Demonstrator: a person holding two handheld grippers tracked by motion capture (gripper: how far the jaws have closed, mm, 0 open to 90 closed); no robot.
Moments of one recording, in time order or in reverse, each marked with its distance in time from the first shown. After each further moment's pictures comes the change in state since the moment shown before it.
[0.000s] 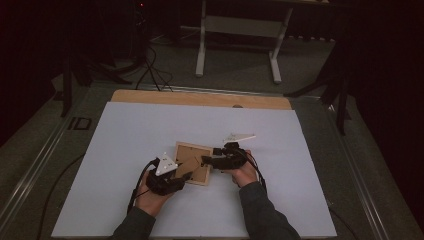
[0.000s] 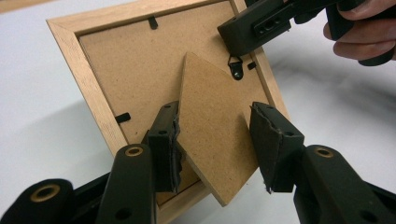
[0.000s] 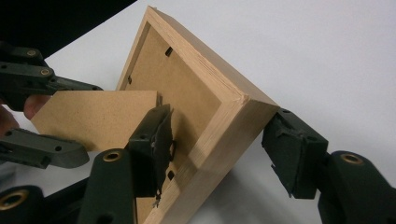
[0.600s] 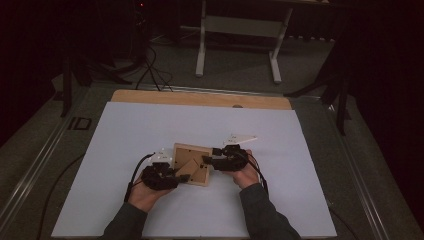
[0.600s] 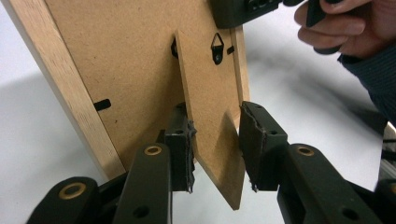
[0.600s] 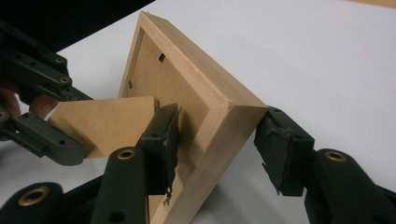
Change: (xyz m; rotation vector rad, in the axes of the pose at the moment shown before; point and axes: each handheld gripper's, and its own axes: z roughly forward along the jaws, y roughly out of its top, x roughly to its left) left arm 0.021 0.006 -0.005 0.110 -0.229 -0.102; right arm 0.012 0.002 -0.010 -0.028 -0.012 -0.074
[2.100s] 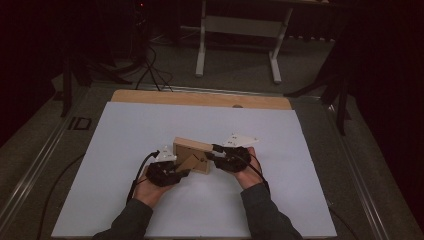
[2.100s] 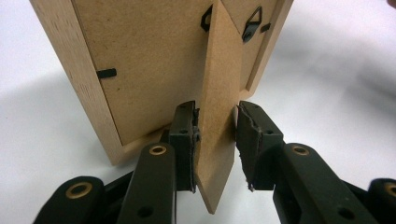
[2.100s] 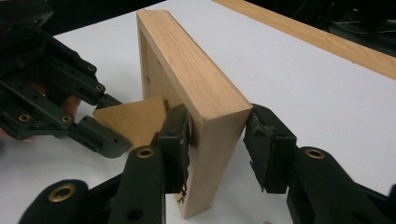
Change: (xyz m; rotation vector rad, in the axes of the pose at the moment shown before) left arm 0.011 0.000 0.021 -0.006 0.122 0.041; right arm 0.018 0.012 -0.016 -0.037 -0.117 -0.156
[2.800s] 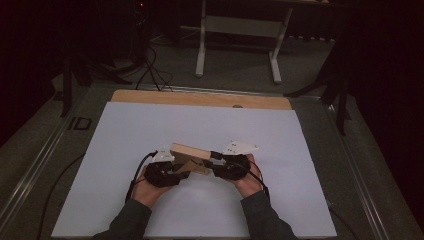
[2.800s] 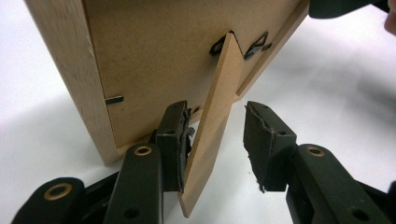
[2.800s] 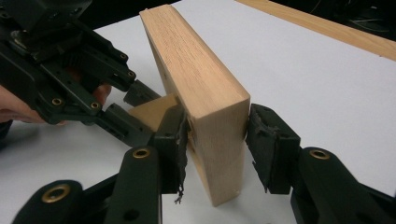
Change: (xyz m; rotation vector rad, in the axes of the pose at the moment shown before) left arm 0.002 -0.002 -0.006 -0.017 -0.051 -0.001; right arm 0.016 -0.010 -0.006 -0.010 0.051 0.015
